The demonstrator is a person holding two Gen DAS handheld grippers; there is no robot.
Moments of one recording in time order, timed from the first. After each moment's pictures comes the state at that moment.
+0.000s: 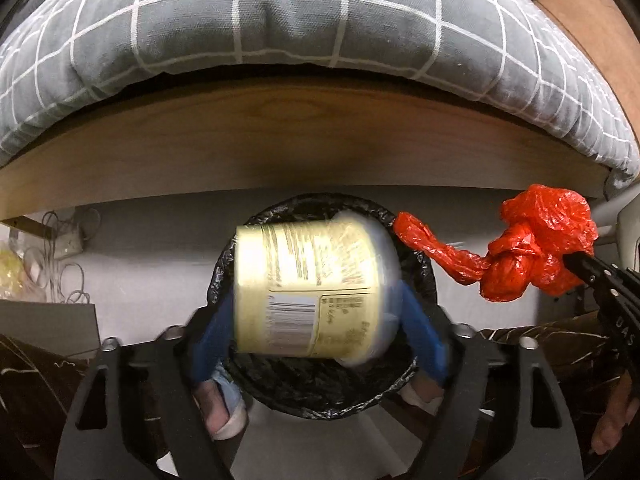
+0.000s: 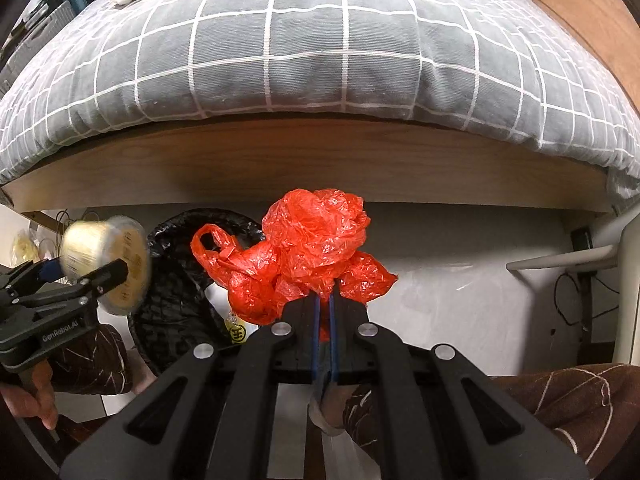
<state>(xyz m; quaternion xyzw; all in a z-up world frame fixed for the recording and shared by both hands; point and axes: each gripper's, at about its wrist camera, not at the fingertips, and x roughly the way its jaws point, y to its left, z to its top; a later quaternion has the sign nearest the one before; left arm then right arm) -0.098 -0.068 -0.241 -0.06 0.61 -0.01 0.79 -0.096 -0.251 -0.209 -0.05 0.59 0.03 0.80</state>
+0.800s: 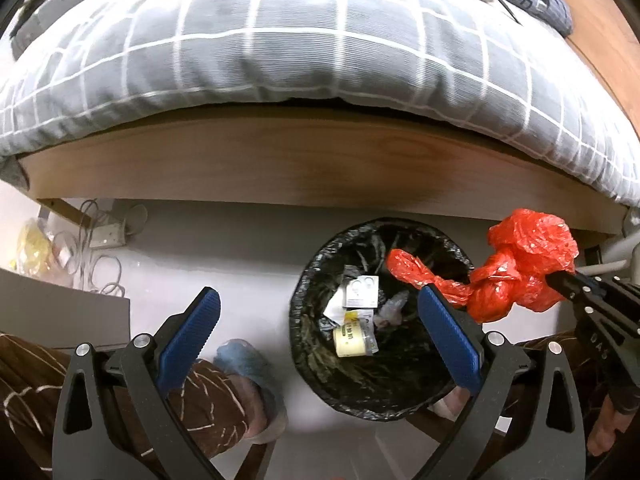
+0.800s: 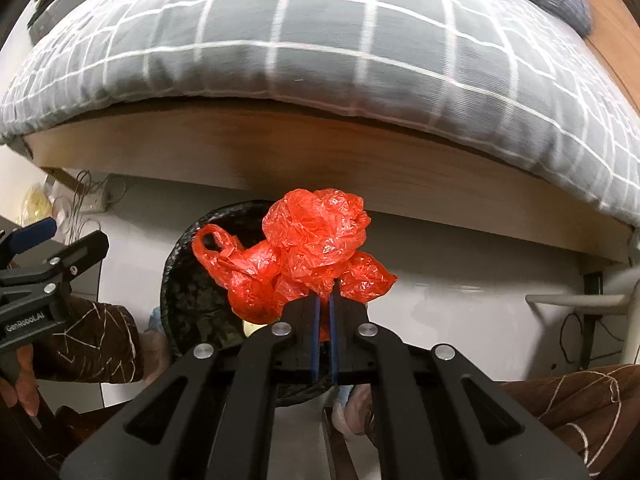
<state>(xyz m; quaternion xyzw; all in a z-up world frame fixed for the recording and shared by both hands) -0.126 0.016 -0.211 -0.08 0.58 0.05 0.81 -0.089 -0.169 -0.218 -0.10 0.60 0.10 0.79</state>
